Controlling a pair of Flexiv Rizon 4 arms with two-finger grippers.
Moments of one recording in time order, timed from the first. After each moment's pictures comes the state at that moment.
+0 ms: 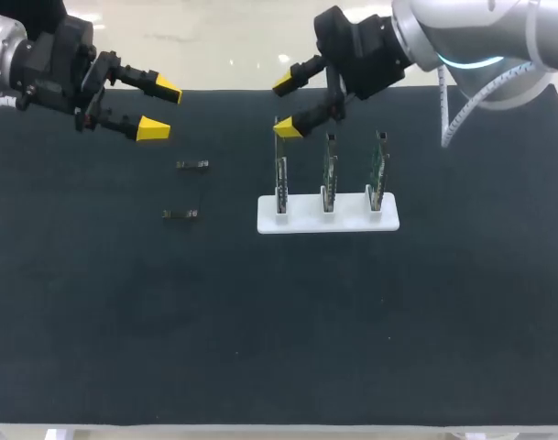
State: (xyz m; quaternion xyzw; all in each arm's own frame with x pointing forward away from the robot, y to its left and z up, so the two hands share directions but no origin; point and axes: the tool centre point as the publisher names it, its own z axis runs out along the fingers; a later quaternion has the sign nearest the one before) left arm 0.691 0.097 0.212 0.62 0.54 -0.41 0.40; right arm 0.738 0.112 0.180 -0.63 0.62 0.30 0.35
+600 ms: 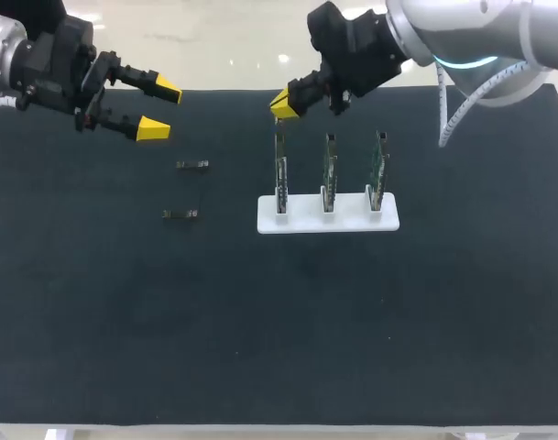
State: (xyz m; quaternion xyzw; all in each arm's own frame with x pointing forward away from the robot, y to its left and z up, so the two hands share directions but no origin) left arm 0.691 0.097 0.212 0.62 0.54 -0.41 0.40; right arm 0.735 0.114 0.179 -0.62 0.65 0.30 0.33
